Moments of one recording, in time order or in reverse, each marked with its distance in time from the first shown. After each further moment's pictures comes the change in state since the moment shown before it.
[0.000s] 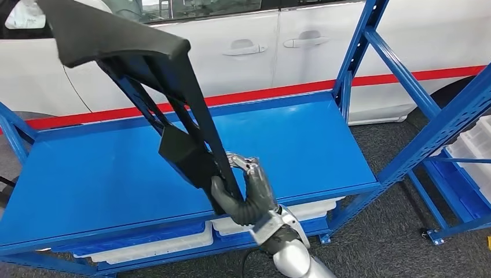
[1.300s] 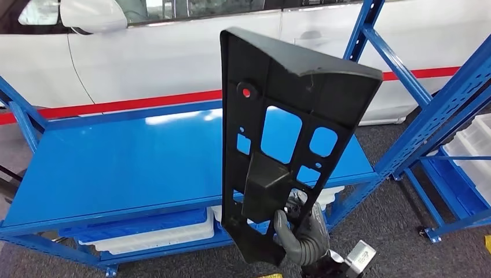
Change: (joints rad) left arm 0.000 -0.103 0.138 -0.147 0.037 -0.008 0.076; right arm 0.379 -0.064 -0.267 -0.190 -0.227 0.304 -0.088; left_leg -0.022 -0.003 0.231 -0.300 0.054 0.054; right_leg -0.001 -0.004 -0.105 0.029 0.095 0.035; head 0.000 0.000
